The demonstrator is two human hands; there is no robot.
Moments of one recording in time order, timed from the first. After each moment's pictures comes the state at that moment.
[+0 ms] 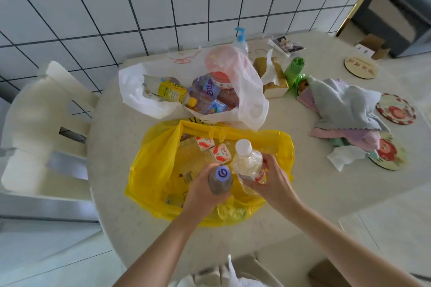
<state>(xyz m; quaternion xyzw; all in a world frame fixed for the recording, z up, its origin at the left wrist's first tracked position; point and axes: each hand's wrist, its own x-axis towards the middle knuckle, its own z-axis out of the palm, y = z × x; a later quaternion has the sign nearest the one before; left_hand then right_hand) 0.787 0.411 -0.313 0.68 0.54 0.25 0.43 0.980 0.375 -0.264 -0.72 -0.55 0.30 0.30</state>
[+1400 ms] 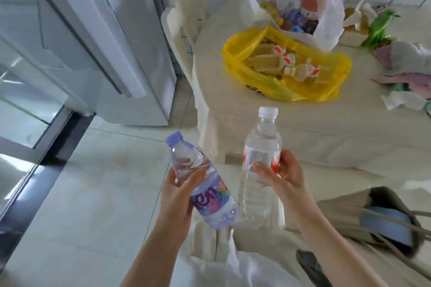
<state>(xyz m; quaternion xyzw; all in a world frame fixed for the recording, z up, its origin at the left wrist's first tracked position) 0.685 -0.093 -0.216 0.12 0.58 0.58 0.56 0.882 -0.031 -0.209 -0.54 -0.47 0.58 0.39</state>
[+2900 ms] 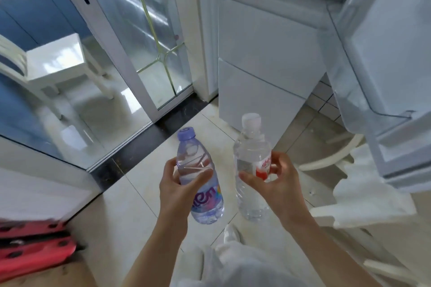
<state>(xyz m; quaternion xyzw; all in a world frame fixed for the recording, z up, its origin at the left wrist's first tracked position) 0.229 -0.198 -0.201 -0.01 0.71 0.65 0.29 0.352 -0.054 -0.199 -0.42 -0.69 0.55 0.19</state>
